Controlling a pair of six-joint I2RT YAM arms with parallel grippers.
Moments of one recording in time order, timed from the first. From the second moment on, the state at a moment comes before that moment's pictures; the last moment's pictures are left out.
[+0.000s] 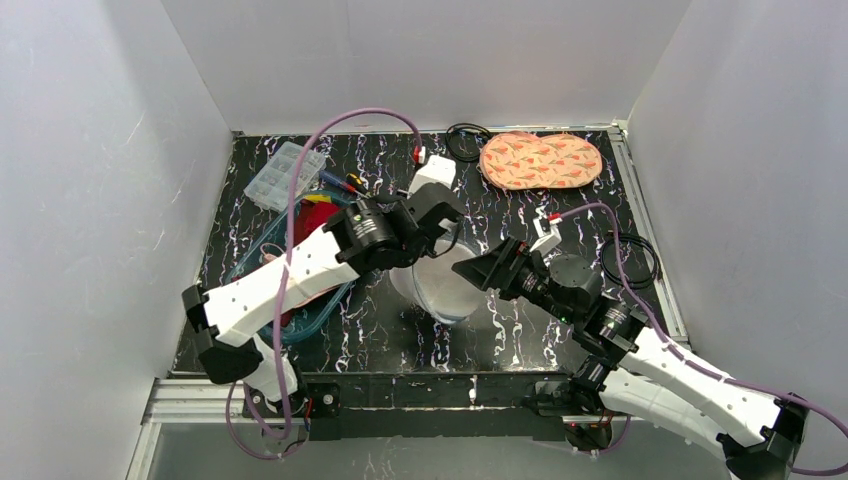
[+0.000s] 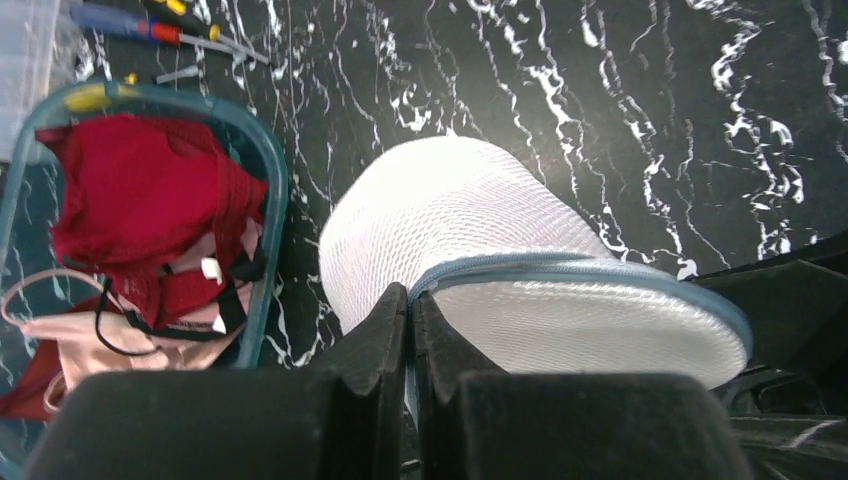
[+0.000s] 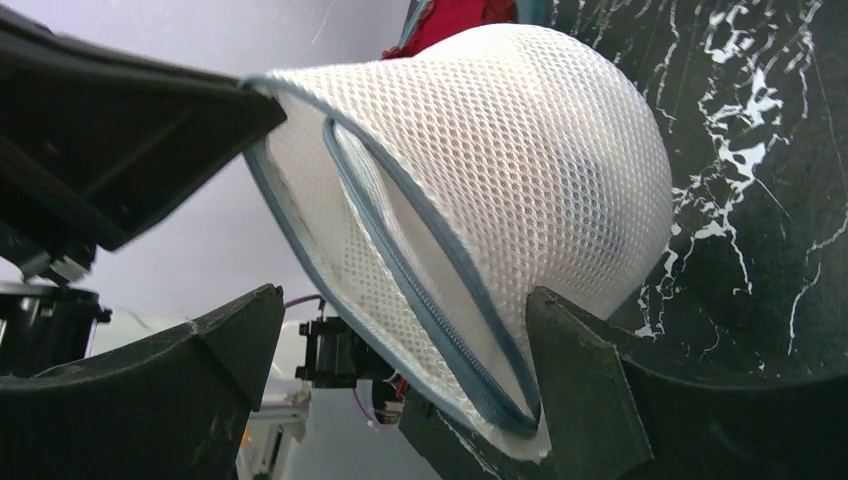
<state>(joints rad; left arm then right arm) -1.10 1.50 1.77 -1.11 -0.63 -0.47 0.91 0.67 0.61 -0.12 0.03 1.01</state>
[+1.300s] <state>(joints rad) -1.10 1.32 1.26 -0.84 -0.49 -0.95 0.93 0.98 0.58 0.05 0.10 1.17</state>
